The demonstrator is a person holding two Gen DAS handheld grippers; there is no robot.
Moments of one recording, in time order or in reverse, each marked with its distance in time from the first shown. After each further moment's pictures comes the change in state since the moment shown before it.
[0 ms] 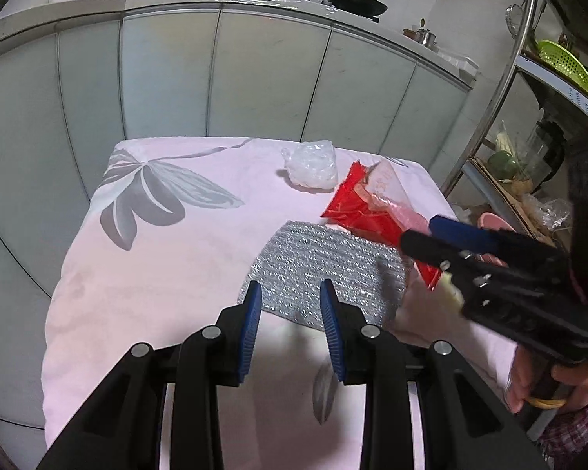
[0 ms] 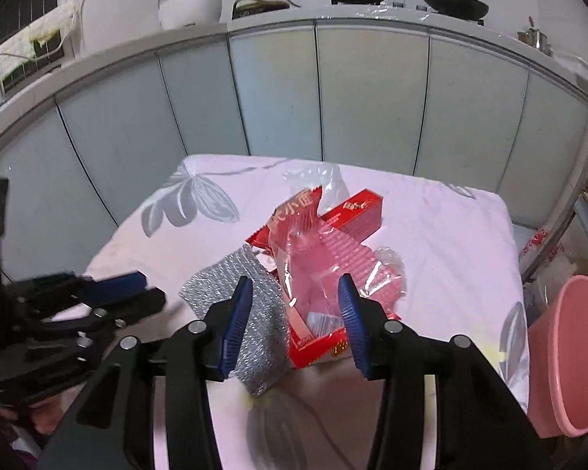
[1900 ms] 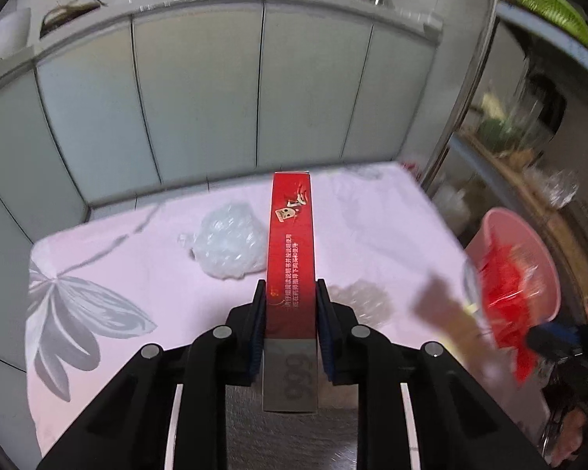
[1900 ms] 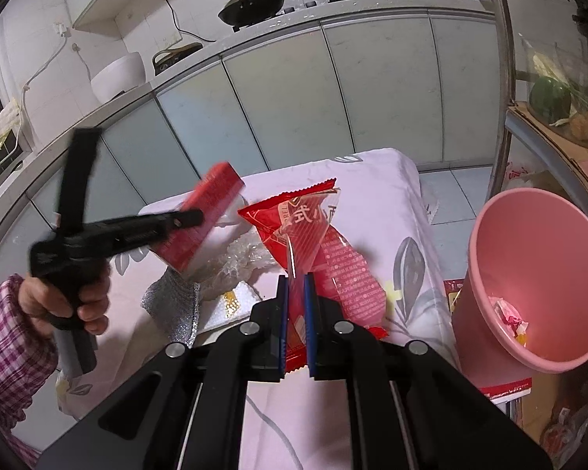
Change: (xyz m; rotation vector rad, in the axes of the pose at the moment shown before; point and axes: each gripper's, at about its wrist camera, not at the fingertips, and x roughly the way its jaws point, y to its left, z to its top) left arm 0.078 -0.070 0.095 0.207 0.062 -0.045; right arm -0.072 -0.107 -0.044 0.327 -0.081 -0.031
